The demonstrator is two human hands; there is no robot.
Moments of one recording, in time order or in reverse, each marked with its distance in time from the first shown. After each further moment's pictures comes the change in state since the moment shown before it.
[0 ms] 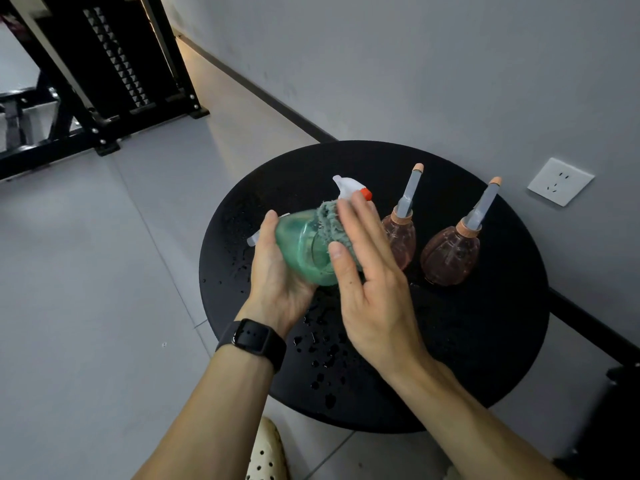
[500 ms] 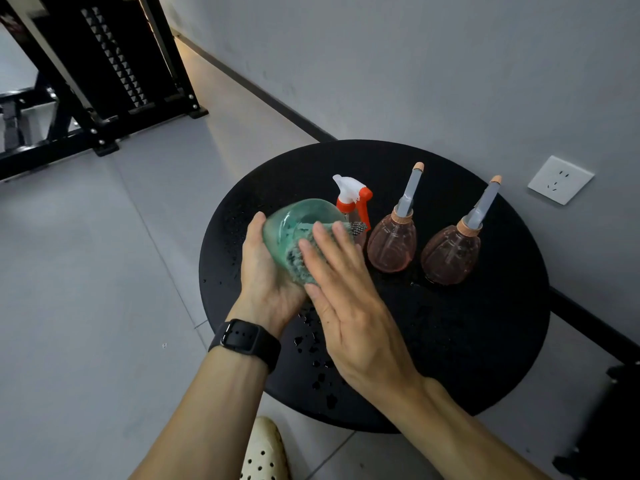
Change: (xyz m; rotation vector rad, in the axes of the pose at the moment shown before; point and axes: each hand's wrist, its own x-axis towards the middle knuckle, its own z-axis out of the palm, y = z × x) left_hand 0.000 0.006 -0.004 -0.115 -0.004 -0.012; right_hand -0.022 0.014 0.015 -0.200 -0.104 -0.278
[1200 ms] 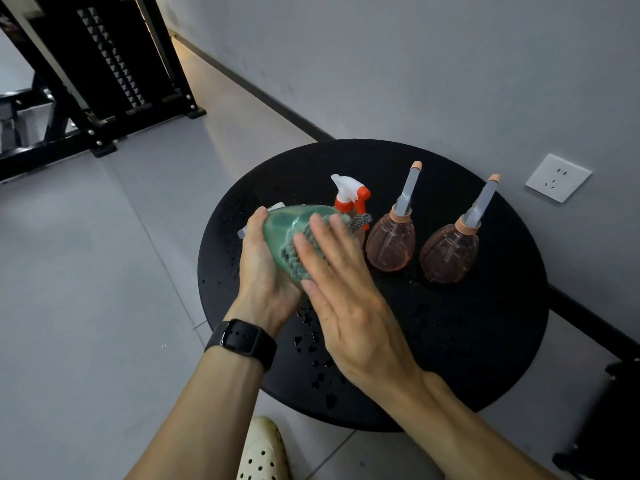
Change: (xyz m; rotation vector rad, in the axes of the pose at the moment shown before) left_hand 0.003 0.001 -0.002 0.084 0.004 0.057; right_hand 0.006 -0.001 -0.003 -0.013 -0.003 -0.043
